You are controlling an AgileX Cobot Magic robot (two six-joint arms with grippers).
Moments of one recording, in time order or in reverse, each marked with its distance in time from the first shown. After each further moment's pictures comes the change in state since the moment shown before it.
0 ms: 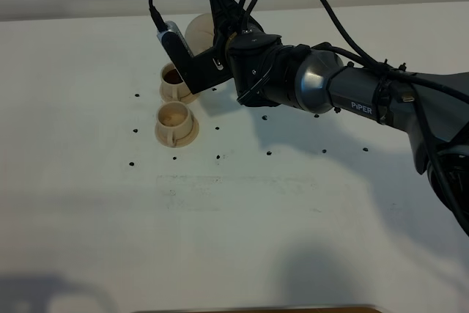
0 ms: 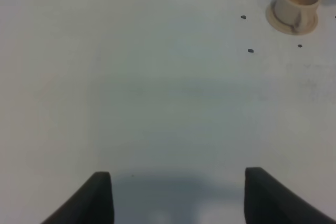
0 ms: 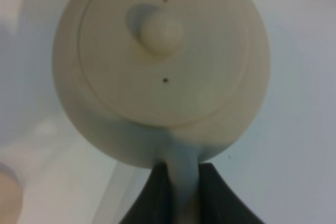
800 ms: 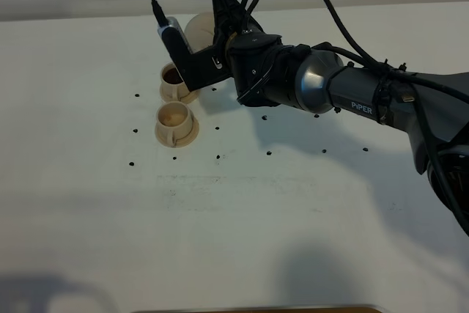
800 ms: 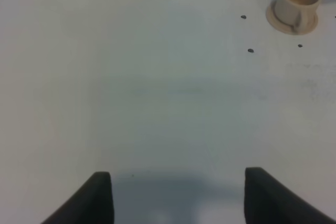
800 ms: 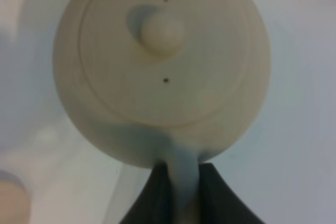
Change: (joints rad) left arm 0.000 0.000 0.000 0.000 0.000 0.000; right arm 0.000 0.000 0.000 0.029 0.000 0.079
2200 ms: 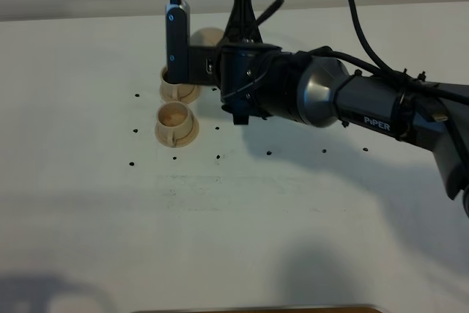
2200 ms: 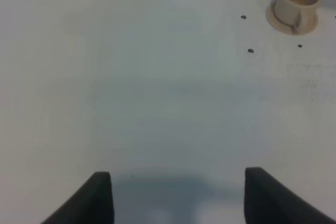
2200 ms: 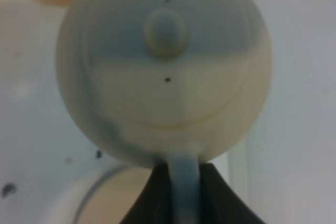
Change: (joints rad) left arm 0.000 0.000 0.000 0.000 0.000 0.000; right arm 0.082 -0.118 0.097 0.303 0.146 0.203
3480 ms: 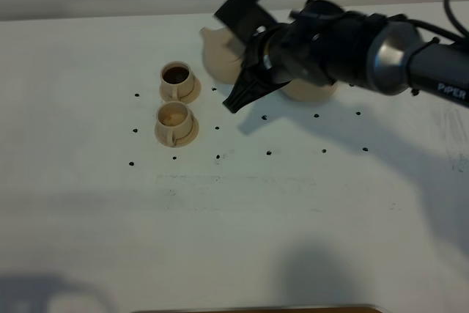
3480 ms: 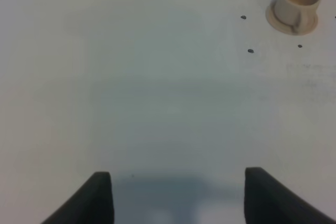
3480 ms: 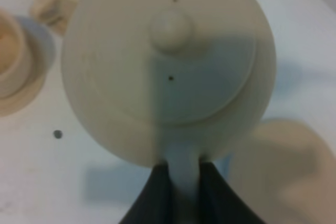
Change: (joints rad) left arm 0.000 0.000 0.000 0.000 0.000 0.000; right arm -0.168 -0.114 0.094 0.639 -0.155 0.143
